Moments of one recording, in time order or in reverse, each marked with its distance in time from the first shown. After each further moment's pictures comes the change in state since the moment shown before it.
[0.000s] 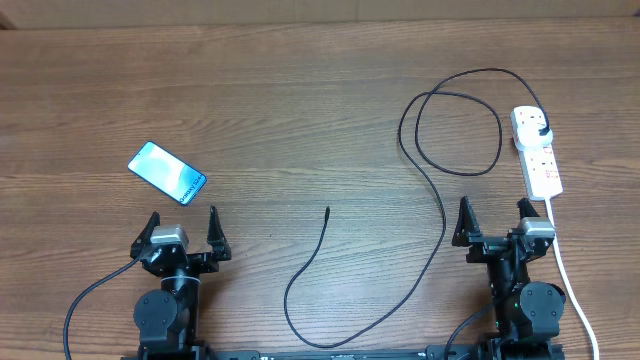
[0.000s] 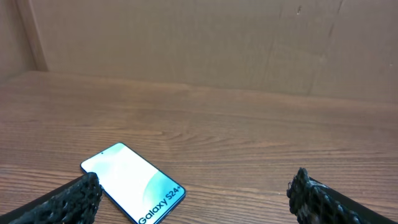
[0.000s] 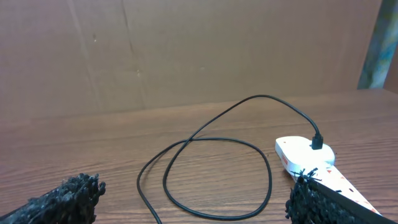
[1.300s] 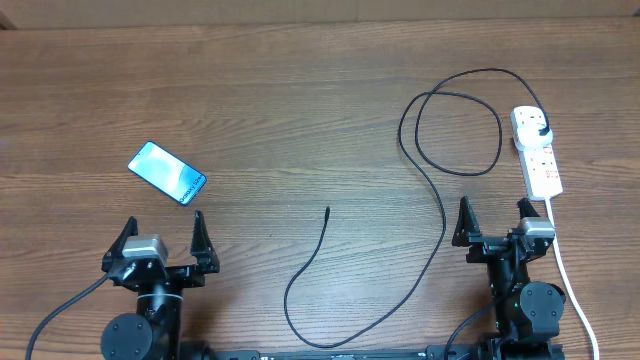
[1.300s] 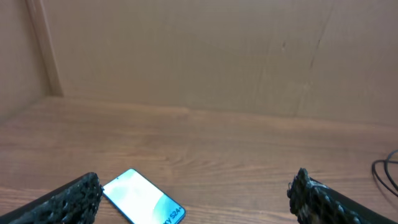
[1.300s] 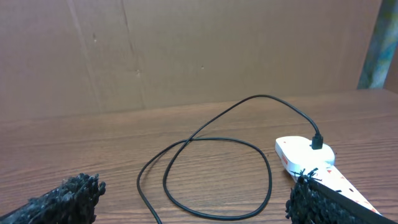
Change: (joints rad) left arm 0.000 0.024 0.383 -0.347 0.000 0.000; right arm 0.000 0.000 0.000 0.000 0.000 0.000
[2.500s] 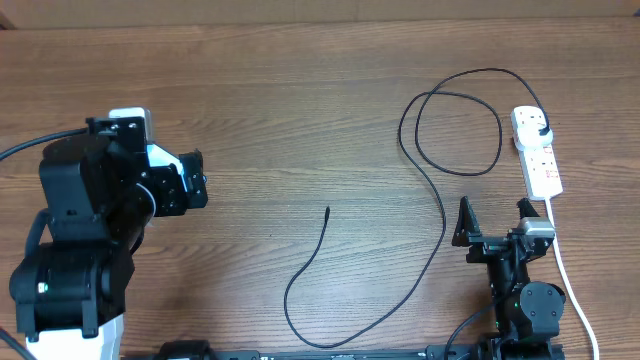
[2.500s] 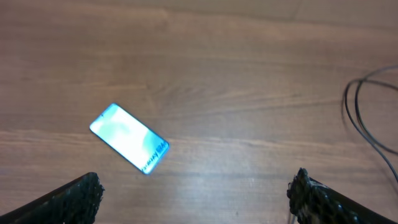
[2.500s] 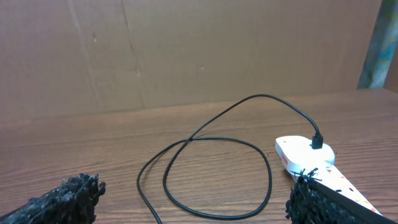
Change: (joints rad) left arm 0.000 0.961 0.945 -0.612 0.100 0.005; right arm 0.000 0.000 0.000 -0.001 0.000 0.000
